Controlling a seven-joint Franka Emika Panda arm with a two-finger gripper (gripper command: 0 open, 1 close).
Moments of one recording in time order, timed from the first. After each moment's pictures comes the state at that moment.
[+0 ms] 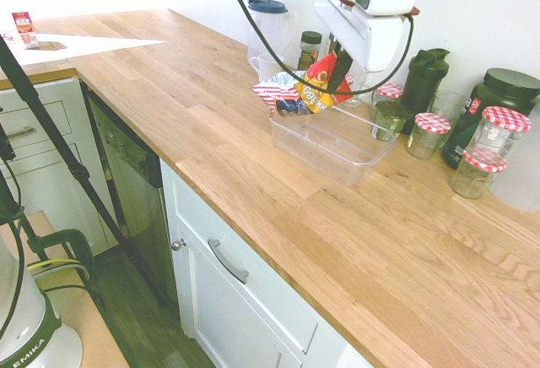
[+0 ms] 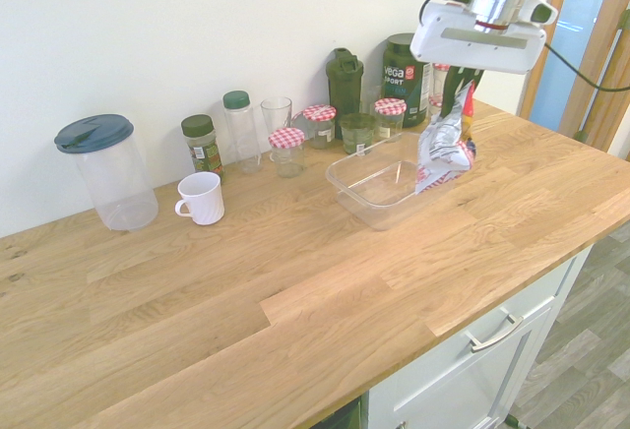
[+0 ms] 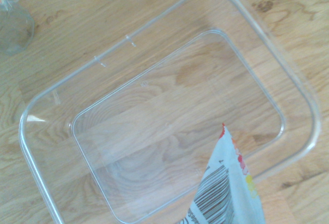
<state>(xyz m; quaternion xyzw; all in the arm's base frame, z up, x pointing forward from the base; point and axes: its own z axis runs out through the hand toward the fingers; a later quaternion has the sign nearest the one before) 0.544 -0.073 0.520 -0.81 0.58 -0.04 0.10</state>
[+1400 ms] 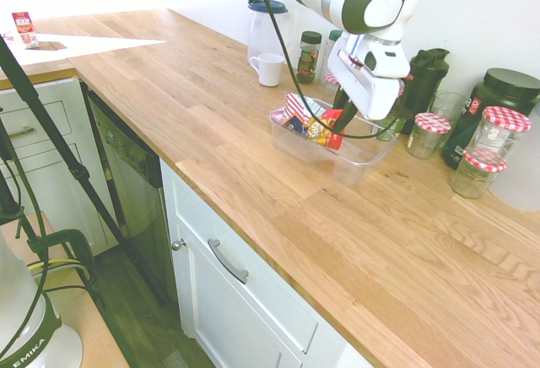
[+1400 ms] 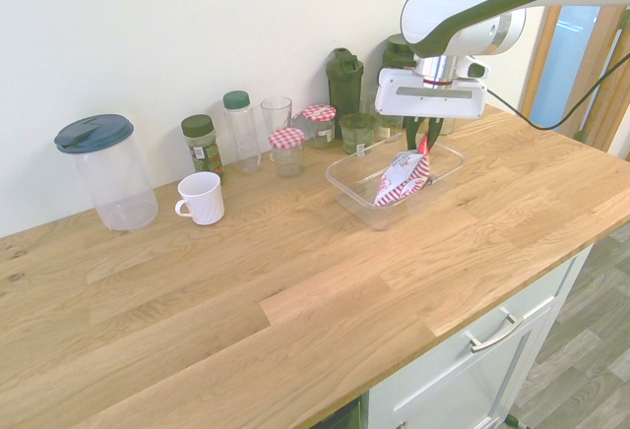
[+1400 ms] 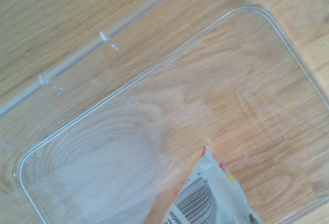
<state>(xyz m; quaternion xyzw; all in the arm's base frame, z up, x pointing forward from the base) 0.622 -0.084 0.421 -0.79 0.61 0.03 0.06</state>
